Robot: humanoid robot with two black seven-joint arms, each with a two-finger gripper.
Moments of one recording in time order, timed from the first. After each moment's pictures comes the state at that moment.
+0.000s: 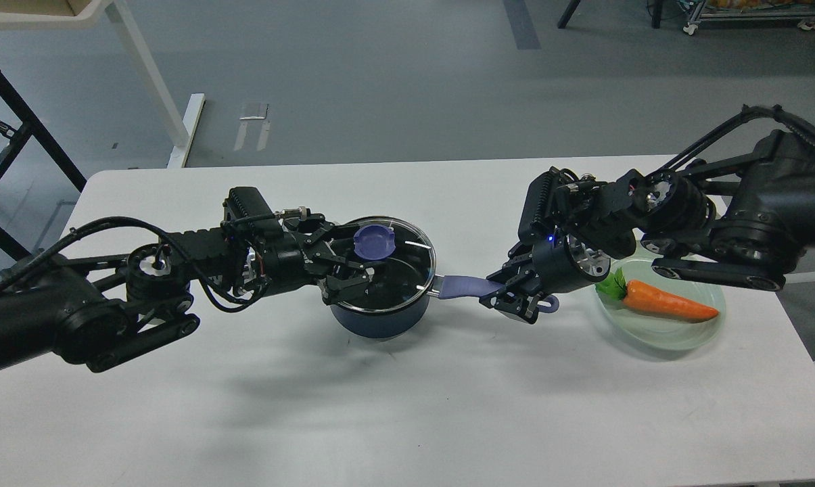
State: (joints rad) left arm -0.94 0.49 -0.06 -1.12 1.85 0.16 -0.36; right arm 1.58 -0.36 -0.71 1.22 -1.56 0.08 0.44
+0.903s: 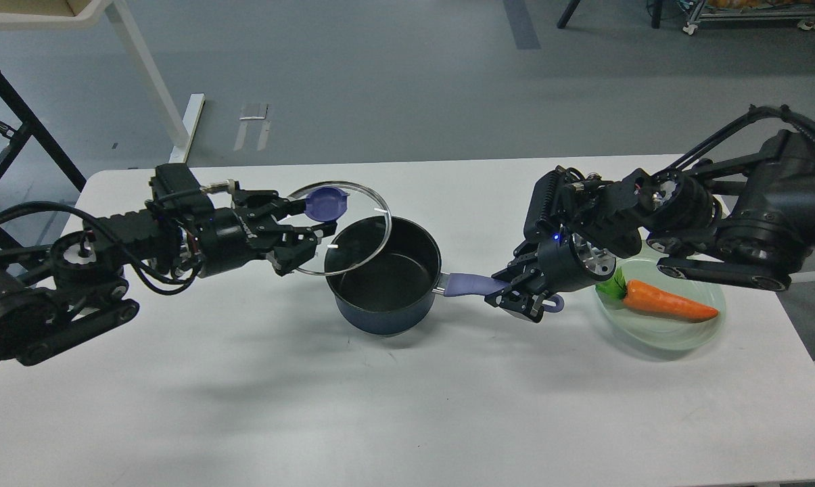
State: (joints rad) left arm -0.95 0.73 -0.07 -1.18 1.76 0.23 -0.42; right arm 1.58 -0.38 -0.71 1.22 -1.56 0.08 0.44
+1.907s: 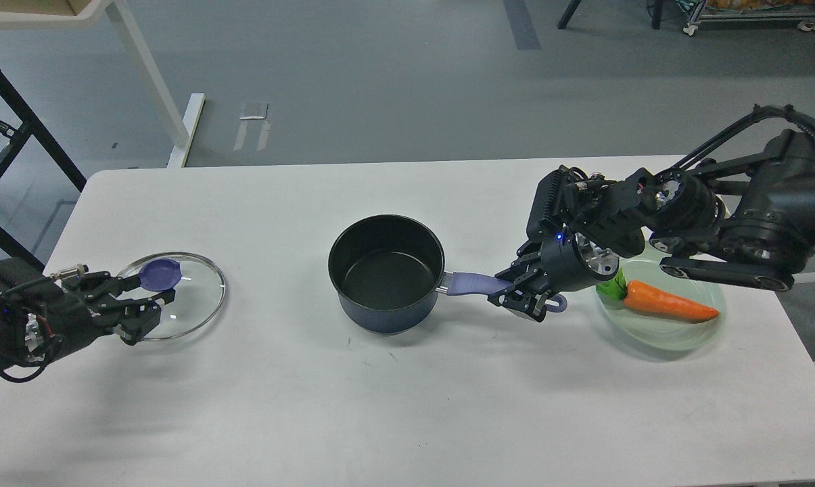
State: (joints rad) left arm -0.64 0.85 -0.01 -0.87 1.69 0.40 -0.49; right arm 1.57 -0.38 -0.72 1.22 -1.56 0.09 0.44
